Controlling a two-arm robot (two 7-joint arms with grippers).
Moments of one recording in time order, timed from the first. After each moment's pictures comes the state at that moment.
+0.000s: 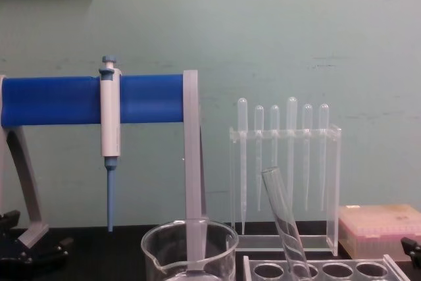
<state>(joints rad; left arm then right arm) -0.20 0.60 0.45 -1.41 -0.25 -0.12 0.03 0.20 0.60 -0.45 -1.41 0.25 -0.12 -0.03</state>
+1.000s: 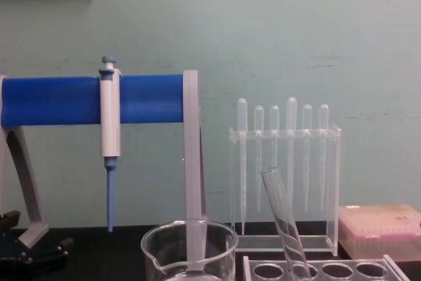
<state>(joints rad) -0.20 0.60 0.45 -1.41 -0.25 -0.12 0.03 0.09 0.69 -0.37 -1.60 0.26 -0.06 -0.02</state>
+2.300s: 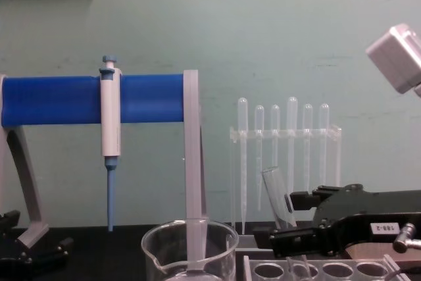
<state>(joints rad) -0.20 0.60 0.45 -1.41 -0.25 -0.12 0.03 0.34 0.54 -0.51 -1.60 0.34 0.22 0.46</state>
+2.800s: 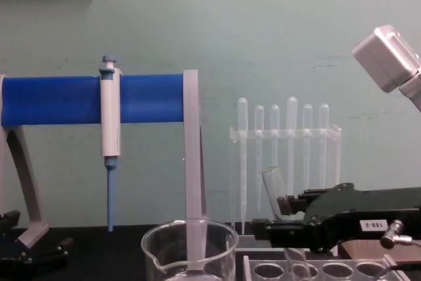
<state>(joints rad) -0.20 0.60 0.45 -1.41 -0.25 -0.12 0.03 0.36 0.51 -0.51 -1.59 0.31 0.24 0.47</state>
